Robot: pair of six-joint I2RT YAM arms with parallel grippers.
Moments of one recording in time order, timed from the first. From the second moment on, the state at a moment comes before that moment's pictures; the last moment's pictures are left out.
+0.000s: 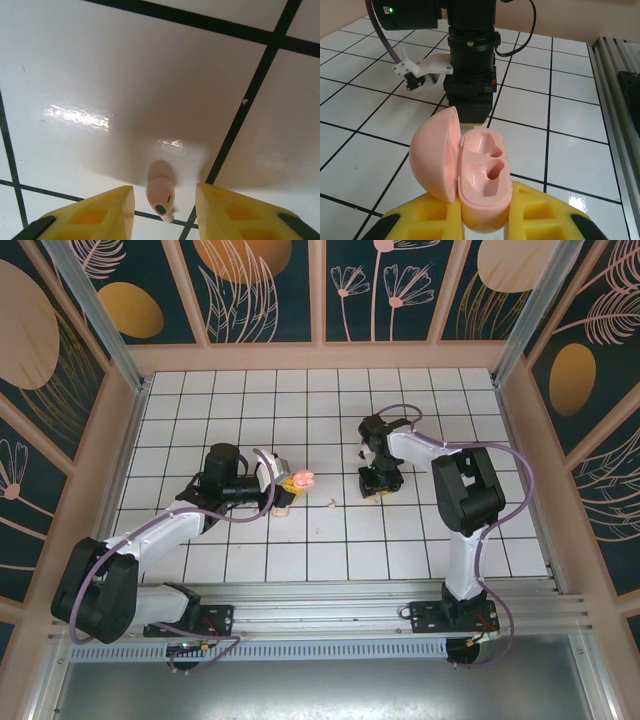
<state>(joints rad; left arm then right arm) -0.43 1.29 0.64 0.14 0.83 0.33 0.46 1.98 1.37 -0.96 -0.10 0.17</state>
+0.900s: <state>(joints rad) -0.43 1.29 0.64 0.13 0.83 0.33 0.46 1.98 1.36 -0.92 -0.10 0.17</state>
